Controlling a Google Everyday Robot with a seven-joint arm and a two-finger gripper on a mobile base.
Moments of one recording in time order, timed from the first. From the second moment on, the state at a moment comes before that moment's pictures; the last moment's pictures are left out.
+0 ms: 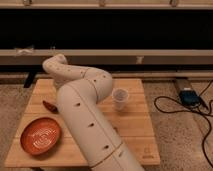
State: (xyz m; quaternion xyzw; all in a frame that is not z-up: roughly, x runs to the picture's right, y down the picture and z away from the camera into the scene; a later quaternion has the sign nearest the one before) arm -0.255 0.034 0.956 -0.14 -0.31 -0.83 0.45
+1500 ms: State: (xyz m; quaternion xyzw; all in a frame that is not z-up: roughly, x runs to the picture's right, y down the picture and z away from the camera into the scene) arm -0.196 0.098 0.779 -0.04 -0.34 -0.89 0.32
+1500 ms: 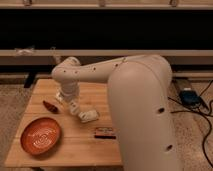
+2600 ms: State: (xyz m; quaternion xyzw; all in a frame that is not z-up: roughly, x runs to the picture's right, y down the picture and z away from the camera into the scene) arm -0.271 0.180 0.683 0.04 -0.34 -0.93 0.11
